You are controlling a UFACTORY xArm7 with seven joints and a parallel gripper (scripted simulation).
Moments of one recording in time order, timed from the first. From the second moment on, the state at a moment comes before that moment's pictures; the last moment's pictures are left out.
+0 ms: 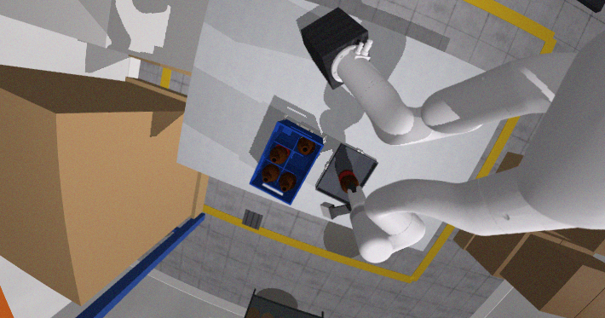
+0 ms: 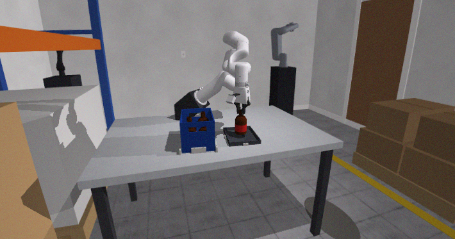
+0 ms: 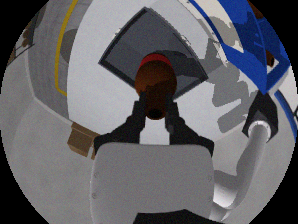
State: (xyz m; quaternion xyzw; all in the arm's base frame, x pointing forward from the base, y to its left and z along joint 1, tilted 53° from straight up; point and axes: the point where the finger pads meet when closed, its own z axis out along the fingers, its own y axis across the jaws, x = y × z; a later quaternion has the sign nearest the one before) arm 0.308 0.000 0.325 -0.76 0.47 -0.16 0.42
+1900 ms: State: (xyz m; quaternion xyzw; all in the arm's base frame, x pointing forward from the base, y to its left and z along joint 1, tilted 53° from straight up) arm 0.318 0.008 0.316 -0.76 0.47 -0.16 0.42
